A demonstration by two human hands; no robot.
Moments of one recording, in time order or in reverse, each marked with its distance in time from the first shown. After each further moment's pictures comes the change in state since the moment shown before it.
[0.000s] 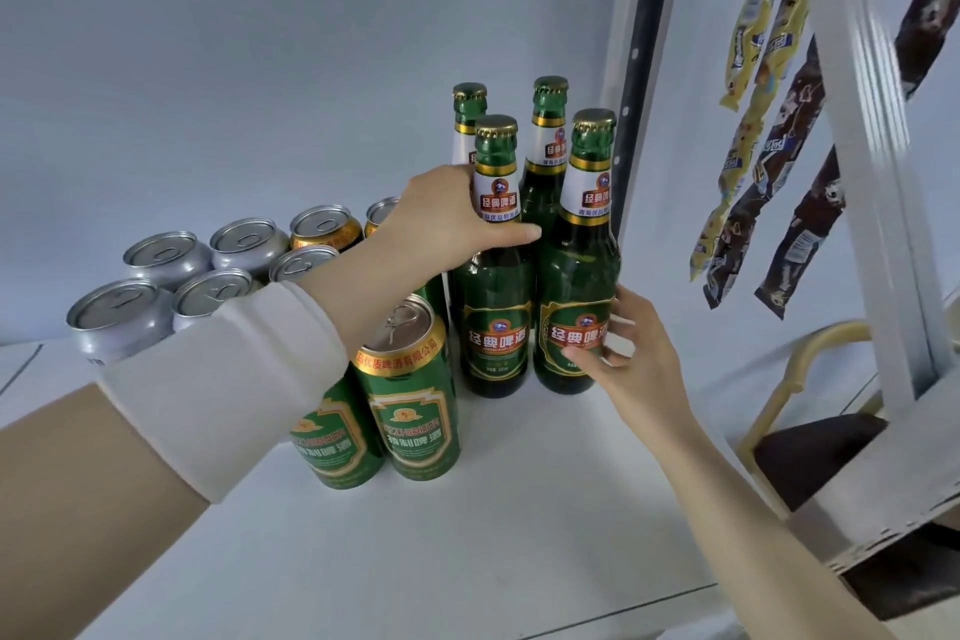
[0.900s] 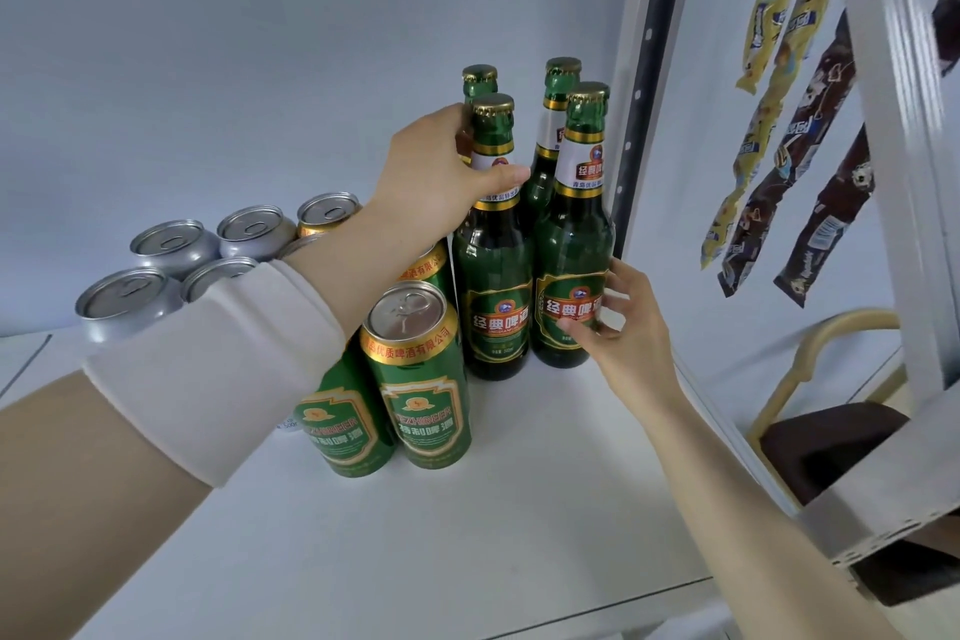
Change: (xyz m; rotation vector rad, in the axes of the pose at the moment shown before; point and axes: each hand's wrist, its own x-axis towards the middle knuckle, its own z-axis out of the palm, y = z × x) left_hand 0.003 -0.008 -0.012 -0.171 0.260 0.064; right_hand 0.012 -0.004 0.020 -0.032 0.034 -0.008
